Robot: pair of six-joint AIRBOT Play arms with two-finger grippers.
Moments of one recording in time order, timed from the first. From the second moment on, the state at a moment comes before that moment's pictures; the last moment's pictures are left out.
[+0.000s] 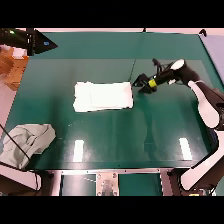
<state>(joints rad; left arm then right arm) 0.23 -1.72 2.04 0.49 -1.61 -1.44 -0.01 -1.89 1.54 -0.76 1.19 1.42</state>
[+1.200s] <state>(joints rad) 0.23 -1.72 2.04 0.49 -1.64 -1.44 -0.57 -1.78 2.07 -0.51 1.25 1.51</state>
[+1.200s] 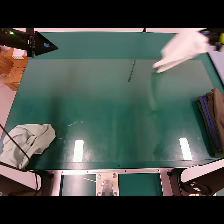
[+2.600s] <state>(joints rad) 0.23 -1.72 2.04 0.49 -1.67 -1.44 -1.24 -1.71 2.06 -0.45 1.58 1.72</state>
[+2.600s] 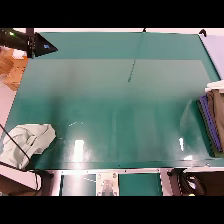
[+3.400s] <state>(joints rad) 0.23 -1.72 2.04 0.49 -1.72 -1.42 -1.33 -1.55 1.87 -1.15 1.84 1.78</state>
